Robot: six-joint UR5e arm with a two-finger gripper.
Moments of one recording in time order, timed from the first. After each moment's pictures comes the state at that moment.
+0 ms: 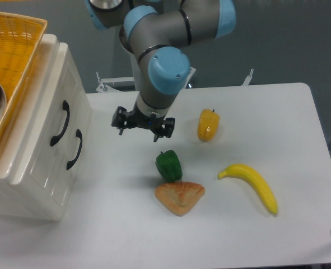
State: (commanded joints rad) arm 2.34 -1.76 -1.66 -1.43 1.29 0.36
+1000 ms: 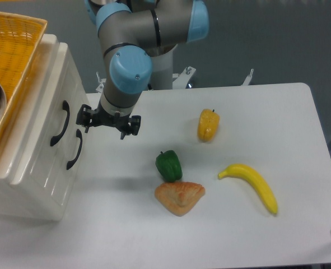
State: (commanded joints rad) arm 2.24 -1.75 -1.65 -1.43 1.21 0.30
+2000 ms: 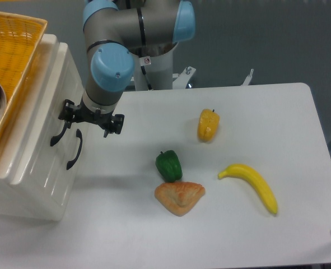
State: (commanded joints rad) arm 2.20 -1.74 -1.65 -1.44 1.20 0.30
